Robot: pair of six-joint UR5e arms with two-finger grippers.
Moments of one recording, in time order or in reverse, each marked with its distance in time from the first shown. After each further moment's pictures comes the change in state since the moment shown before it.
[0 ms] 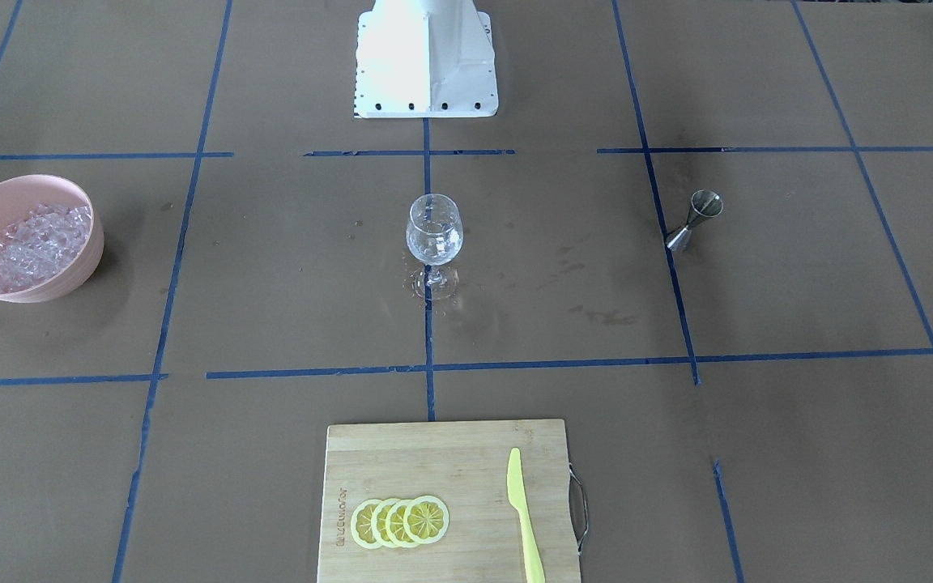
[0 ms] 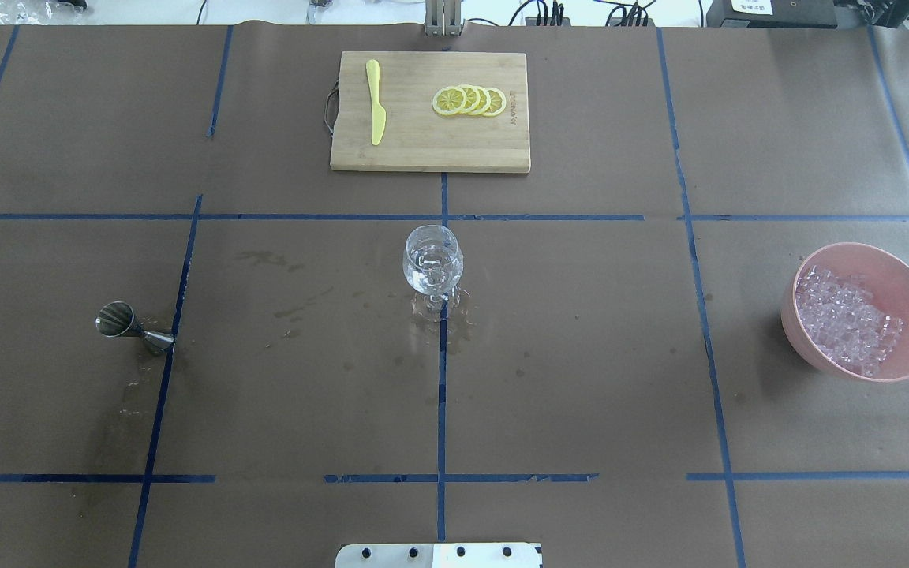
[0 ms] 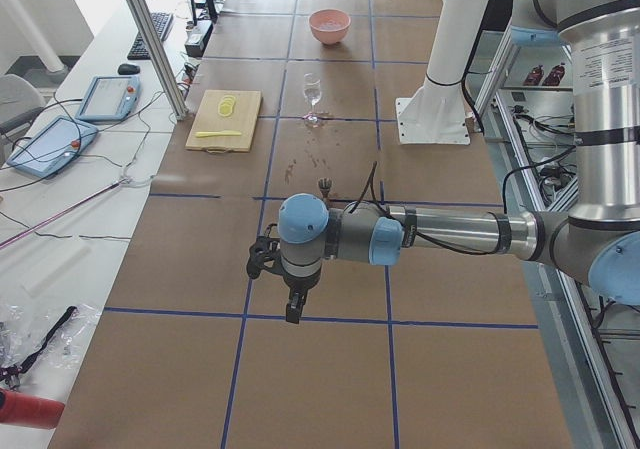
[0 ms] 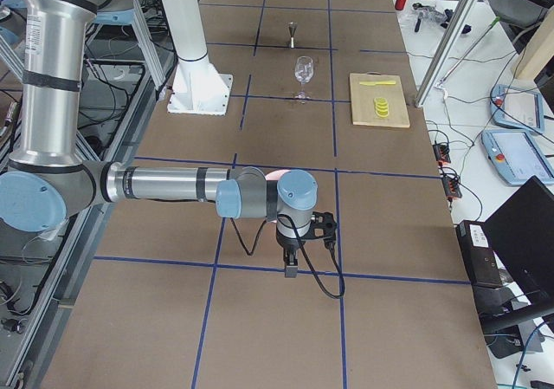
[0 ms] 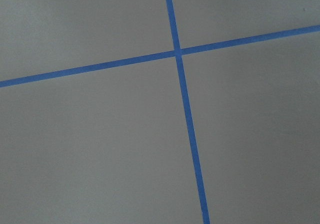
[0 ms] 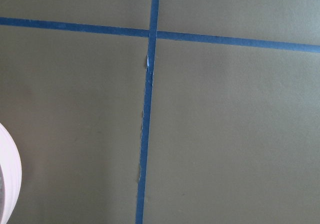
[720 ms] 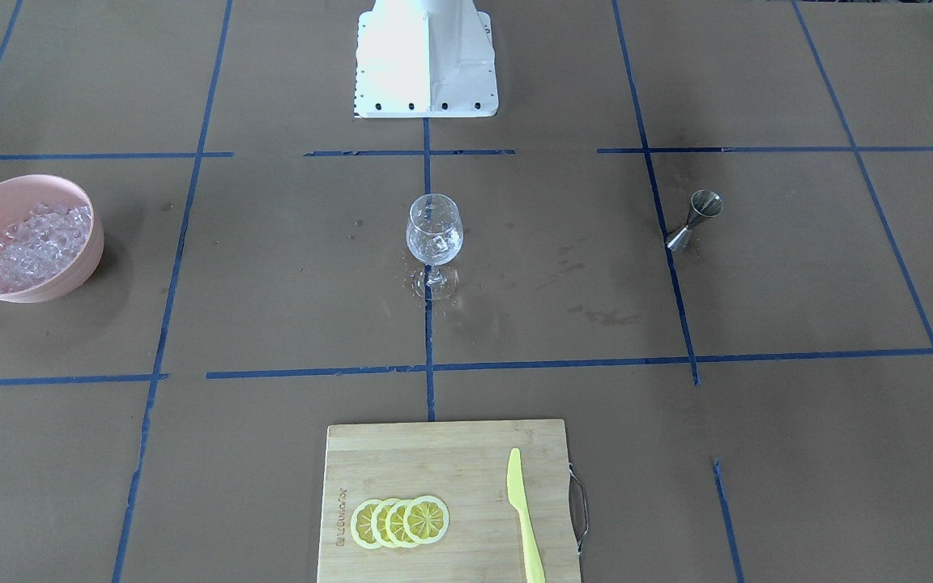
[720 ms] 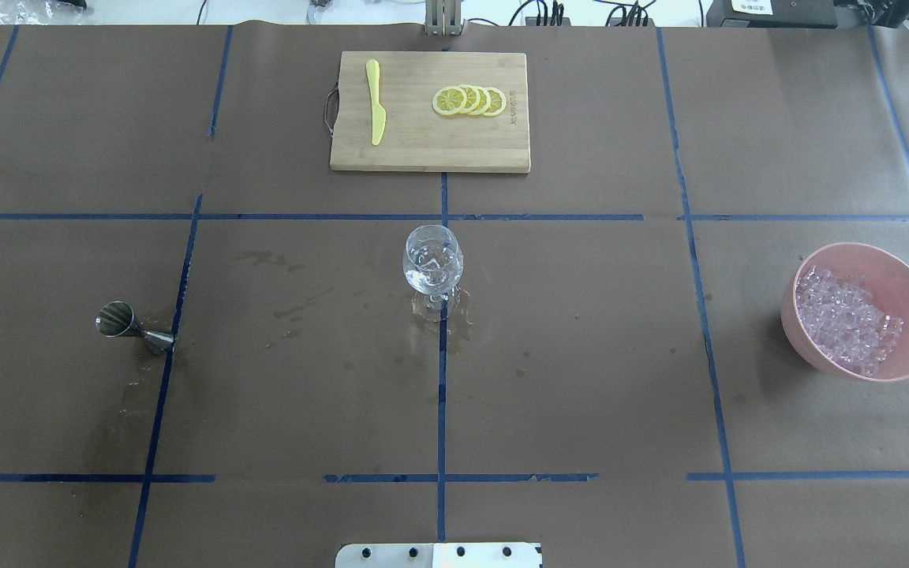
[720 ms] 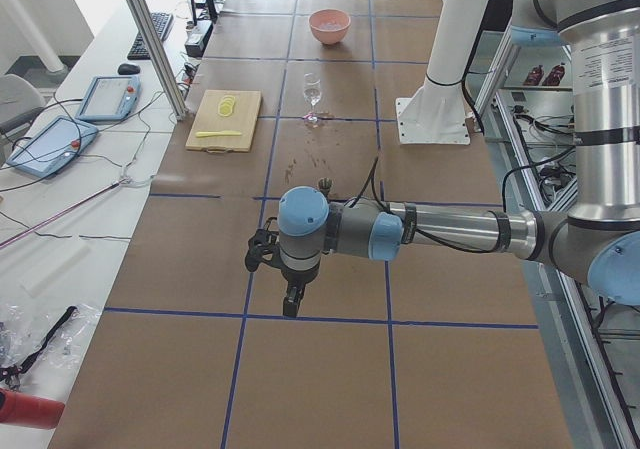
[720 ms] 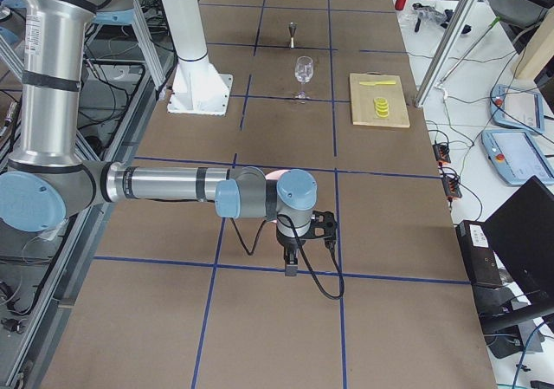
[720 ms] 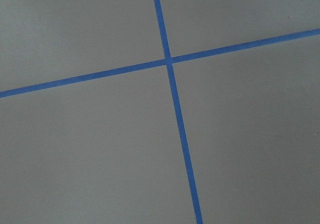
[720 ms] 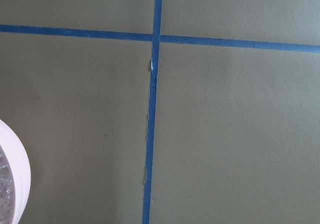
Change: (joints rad) left arm 0.000 -0.004 -0.013 -0.003 0.000 0.000; right arm 0.004 0.006 0.004 0.002 0.014 0.013
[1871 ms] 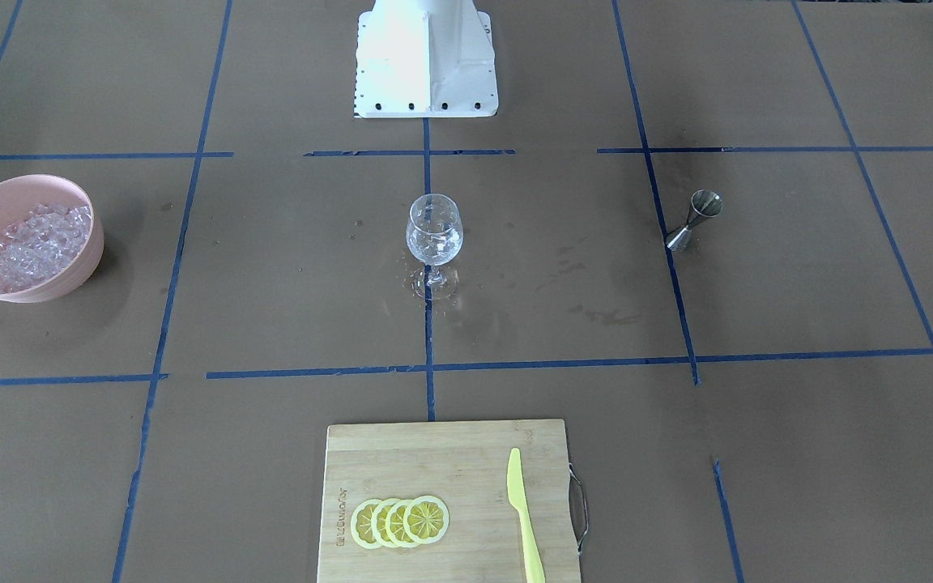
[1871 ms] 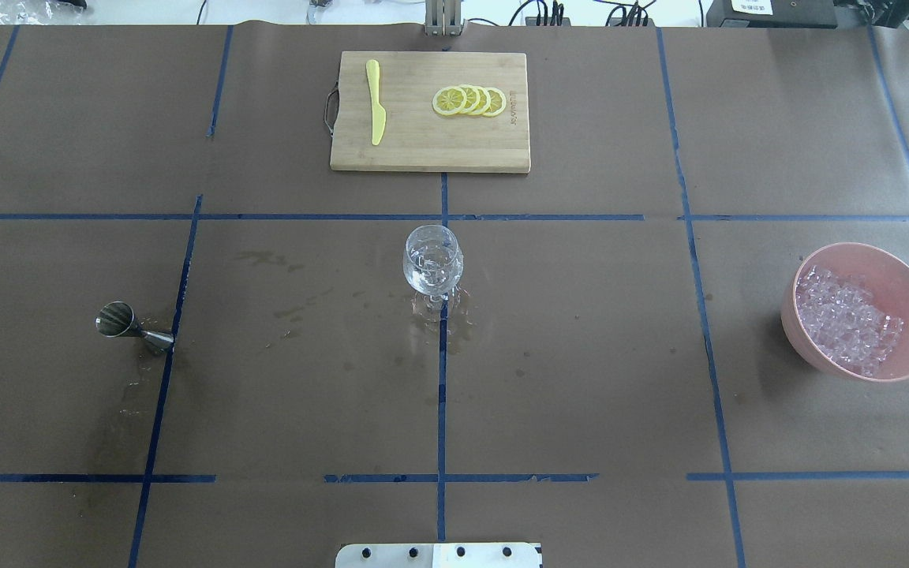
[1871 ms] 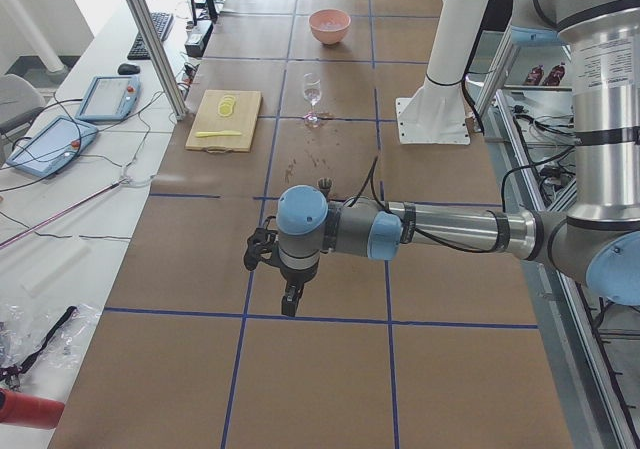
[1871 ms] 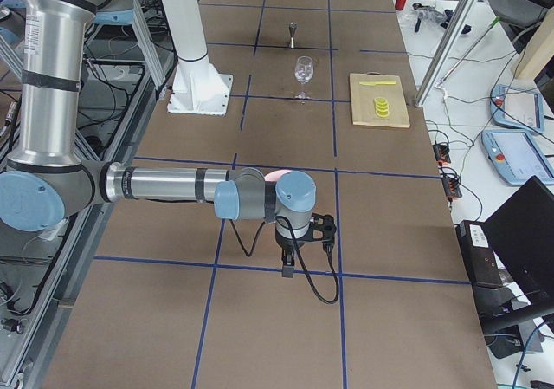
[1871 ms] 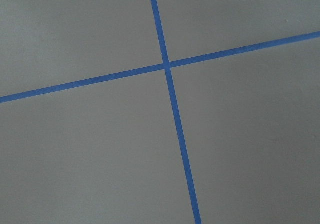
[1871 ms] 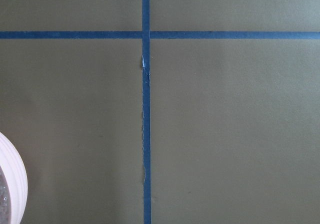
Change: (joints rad) left arm 0.000 -0.004 0.000 -0.002 0.000 0.000; right arm 0.000 -0.009 -0.005 0.004 0.000 0.059
